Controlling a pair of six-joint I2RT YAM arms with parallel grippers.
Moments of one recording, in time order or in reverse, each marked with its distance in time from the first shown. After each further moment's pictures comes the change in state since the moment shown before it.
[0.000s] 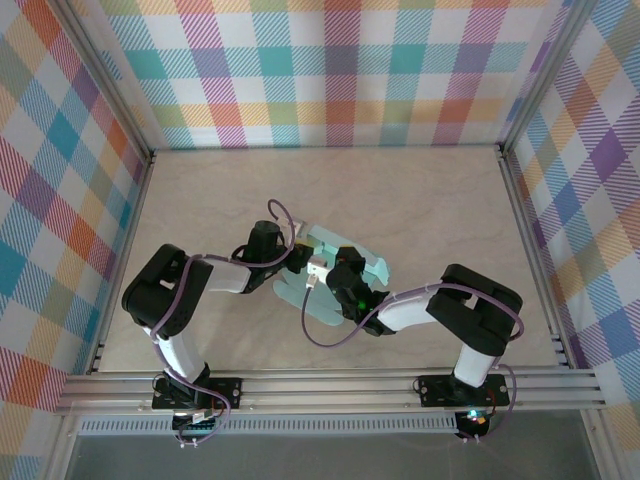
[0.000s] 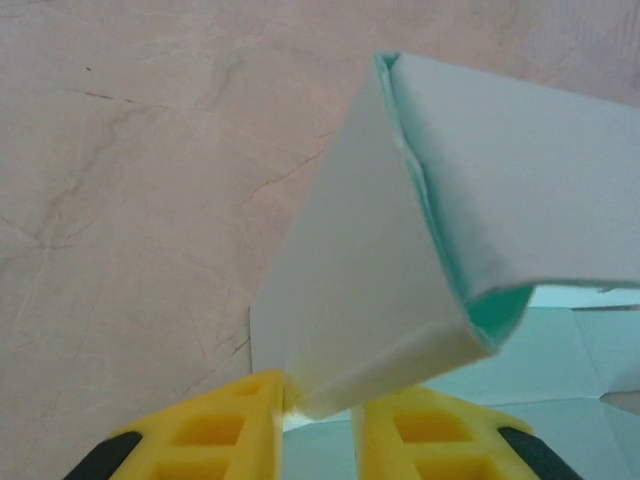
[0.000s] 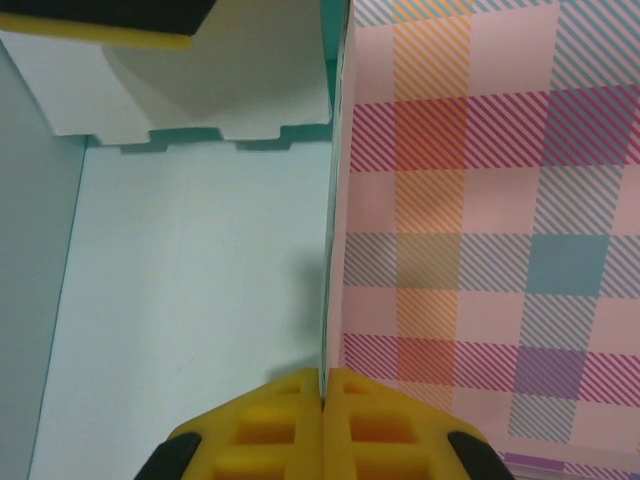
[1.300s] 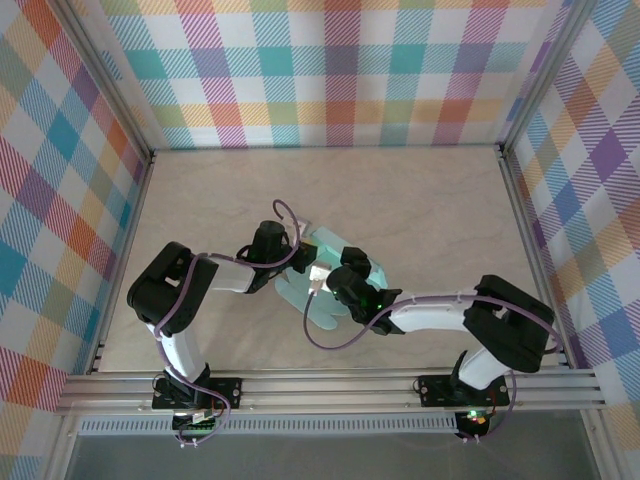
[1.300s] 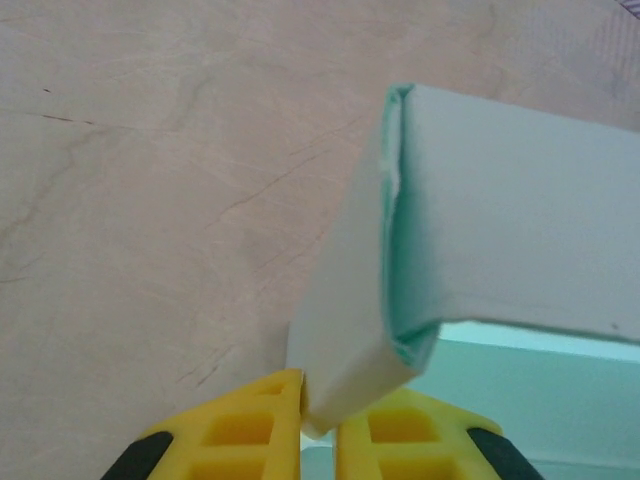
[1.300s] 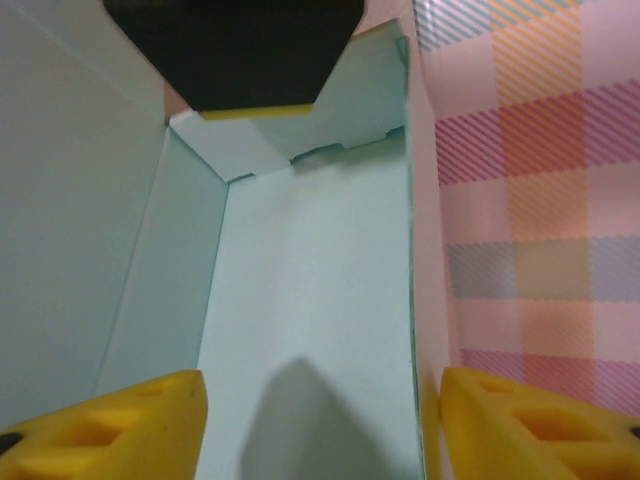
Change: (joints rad) left arm -0.026 0.027 0.020 0.026 0.005 0.003; right arm 0.021 -0.195 0.023 -0.452 -0.183 0.350
